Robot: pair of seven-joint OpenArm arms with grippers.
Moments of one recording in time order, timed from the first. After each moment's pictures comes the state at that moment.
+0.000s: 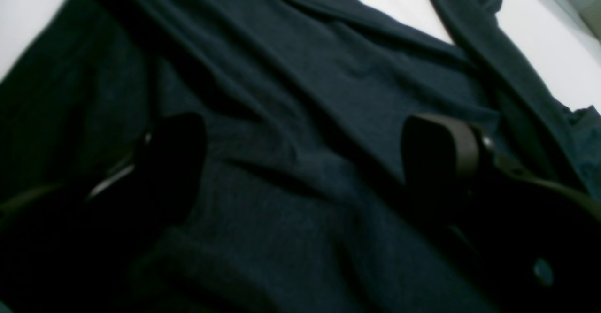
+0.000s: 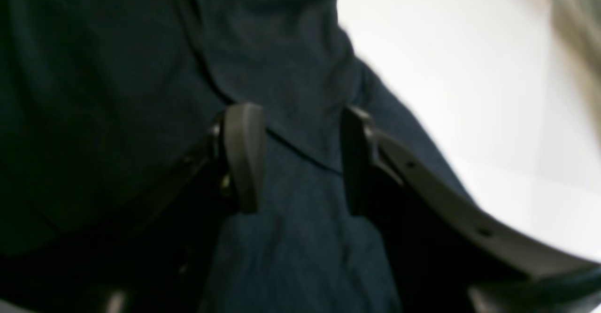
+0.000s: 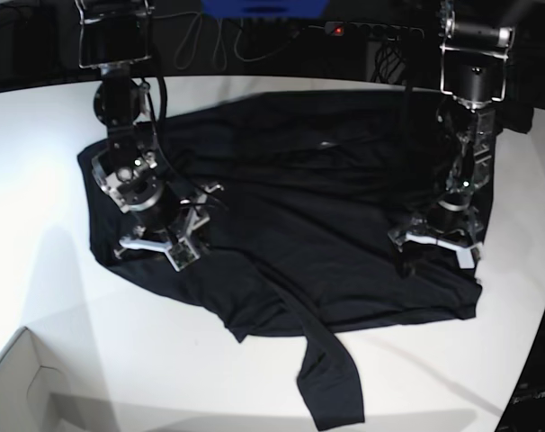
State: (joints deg) left arm -9.0 -16.9 2.5 55.4 -40.6 -4.9 3.2; right arm 1.1 3.7 -0.7 86.5 -15.9 26.9 -19.4
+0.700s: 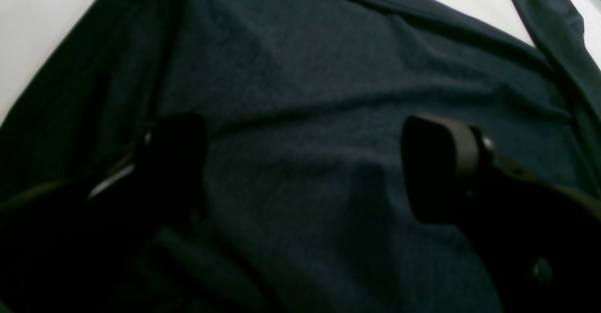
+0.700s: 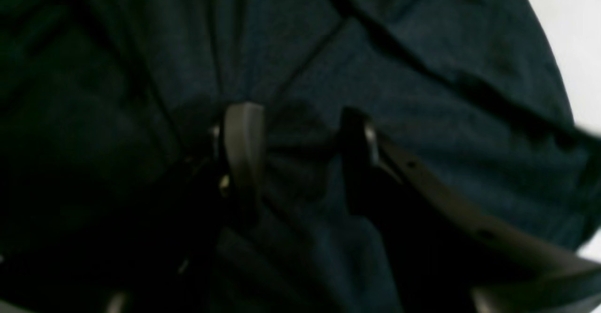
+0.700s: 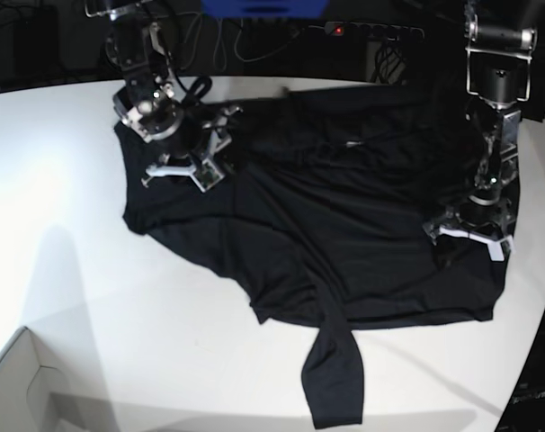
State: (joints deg) left arm -9.4 -22.5 2.1 51.7 -40.7 -4.2 2.8; right arm -13.7 5.2 -6.9 89.9 -15.1 26.4 -17.6
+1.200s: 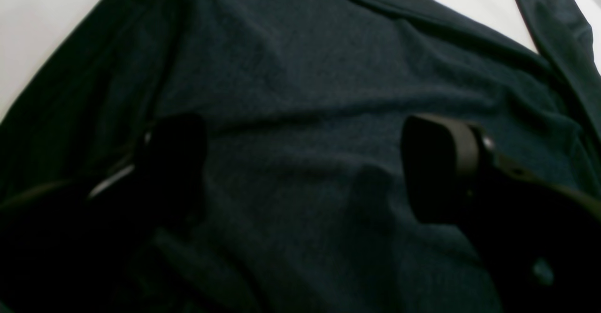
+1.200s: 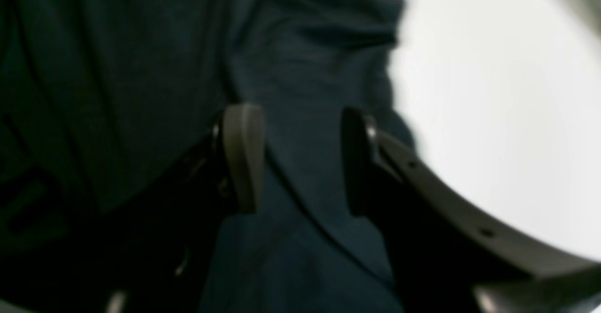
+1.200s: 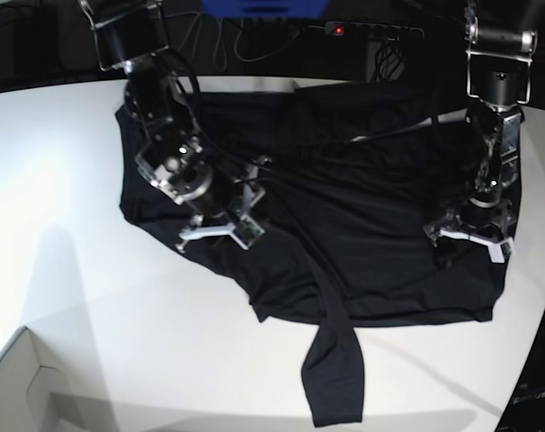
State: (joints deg) left arm -9.8 -22.5 2.1 51.4 -40.4 -3.8 3.1; right arm 1.6 2.6 -14.5 84.4 -16.1 26.9 -19.9
